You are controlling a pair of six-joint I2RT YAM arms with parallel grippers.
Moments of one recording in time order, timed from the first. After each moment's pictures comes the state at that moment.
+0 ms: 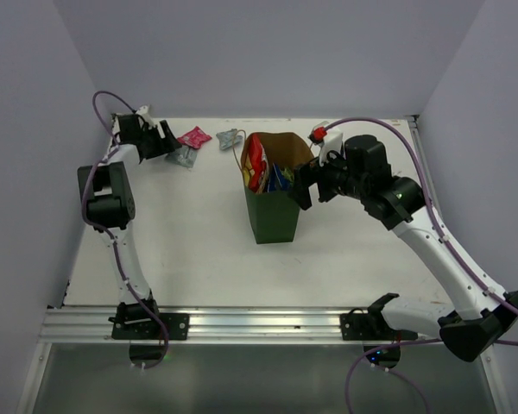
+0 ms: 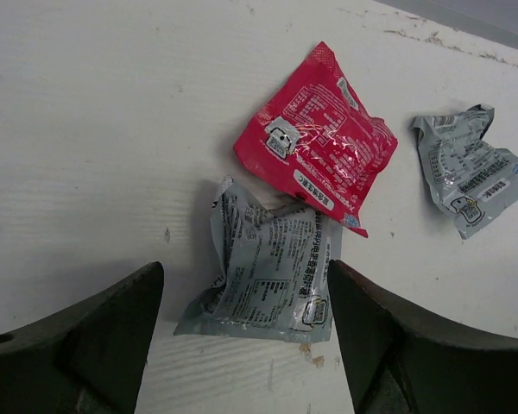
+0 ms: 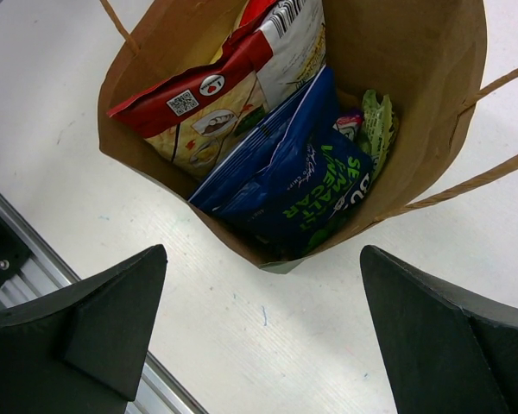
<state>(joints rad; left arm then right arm) 0.17 2.23 1.64 -0.08 0.40 -0.24 0.56 1.17 1.33 -0.69 -0.18 0.06</state>
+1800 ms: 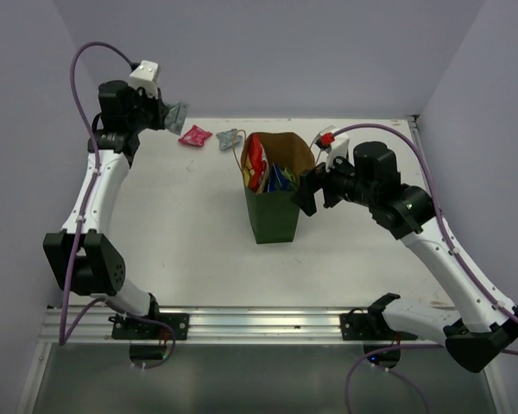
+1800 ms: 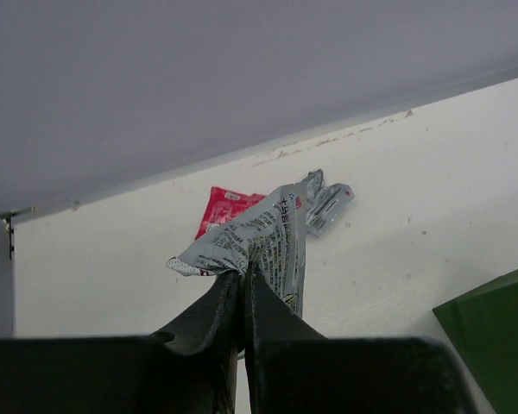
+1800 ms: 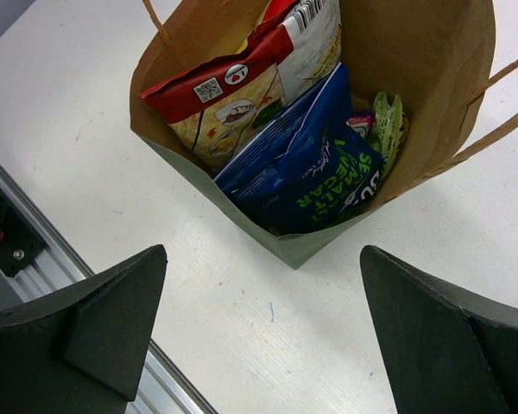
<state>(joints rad) 0.03 1.58 1.51 -0.25 0.29 0.09 0.56 1.10 1.30 -0.68 -0.21 0.06</state>
